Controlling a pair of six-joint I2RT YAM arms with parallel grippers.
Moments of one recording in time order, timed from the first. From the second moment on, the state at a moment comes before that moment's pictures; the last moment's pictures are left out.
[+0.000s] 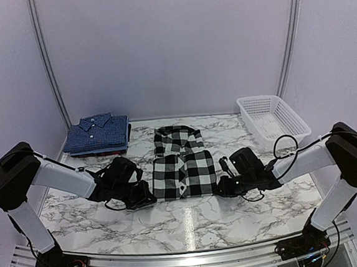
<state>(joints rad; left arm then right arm) -0.79 1.72 0.73 0.11 0.27 -0.99 0.72 1.59 0.62 0.10 -0.17 0.66</state>
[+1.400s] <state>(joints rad) -0.49 1.94 1.41 -0.23 0.22 -0.80 0.54 2.09 1.62 -0.20 -0.22 0.57</state>
